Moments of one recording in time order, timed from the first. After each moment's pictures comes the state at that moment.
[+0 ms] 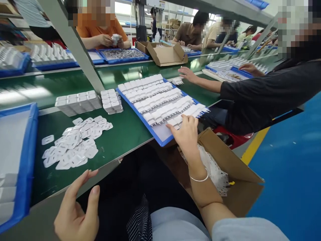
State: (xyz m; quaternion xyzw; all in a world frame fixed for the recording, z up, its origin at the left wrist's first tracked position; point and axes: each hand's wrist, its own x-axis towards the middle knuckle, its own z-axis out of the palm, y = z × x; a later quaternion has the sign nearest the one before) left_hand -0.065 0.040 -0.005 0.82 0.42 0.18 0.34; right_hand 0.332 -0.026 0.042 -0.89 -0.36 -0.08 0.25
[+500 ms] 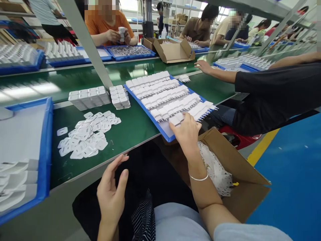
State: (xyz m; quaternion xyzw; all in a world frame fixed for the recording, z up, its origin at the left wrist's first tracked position) left_hand 0.039 -0.012 -0.005 0.67 0.41 0.46 0.42; right_hand 0.300 -0.020 0.050 -0.89 -0.33 -0.06 0.31
